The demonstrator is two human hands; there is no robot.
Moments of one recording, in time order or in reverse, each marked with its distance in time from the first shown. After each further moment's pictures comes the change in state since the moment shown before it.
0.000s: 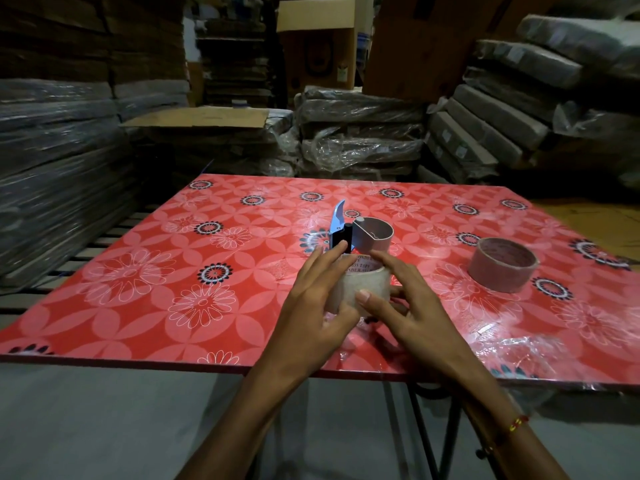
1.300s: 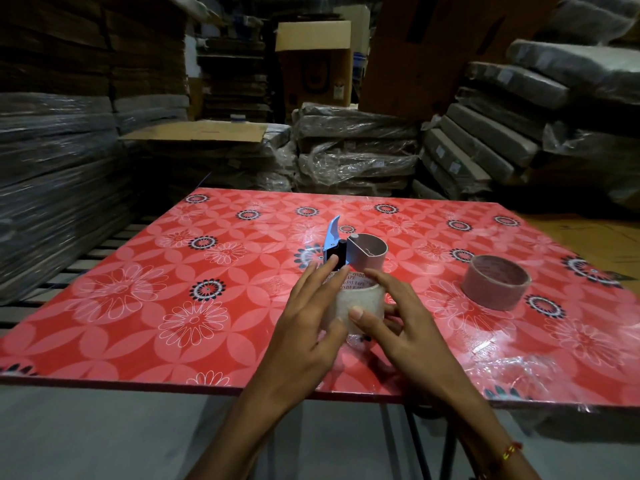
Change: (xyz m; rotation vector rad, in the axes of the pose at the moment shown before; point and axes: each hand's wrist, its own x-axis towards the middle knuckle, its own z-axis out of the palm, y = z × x) left_hand -0.002 0.005 -0.002 -0.029 -0.014 0.018; right_hand -0.002 -0.001 0.002 0.028 0.041 -0.015
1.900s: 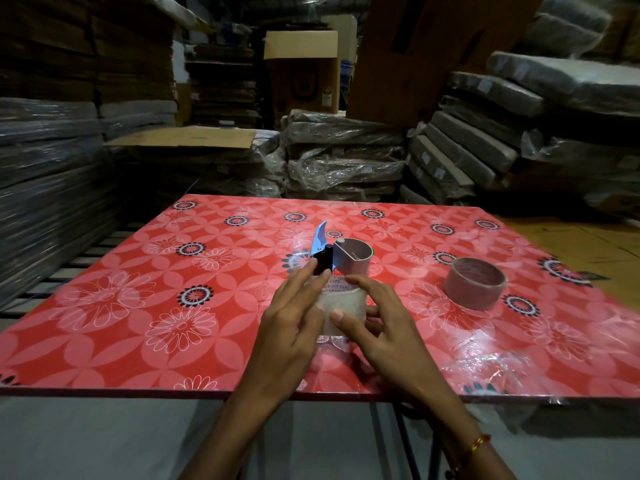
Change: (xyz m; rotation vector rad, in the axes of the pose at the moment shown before) left_hand 0.003 -0.002 0.003 -0.052 0.109 0.004; right_hand -0.001 0.000 0.004 -0.016 0.021 -0.012
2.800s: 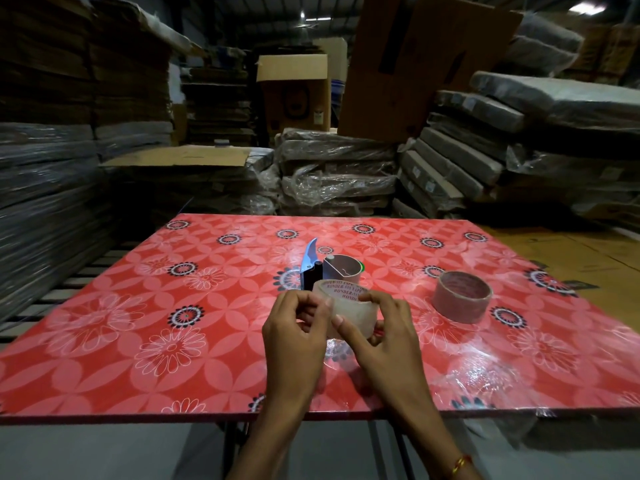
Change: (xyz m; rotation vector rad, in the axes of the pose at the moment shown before) left_hand 0.016 0.019 0.035 -0.118 0.408 -0.159; right_hand -0.001 0.007 -0.003 -0.138 0.289 0.048
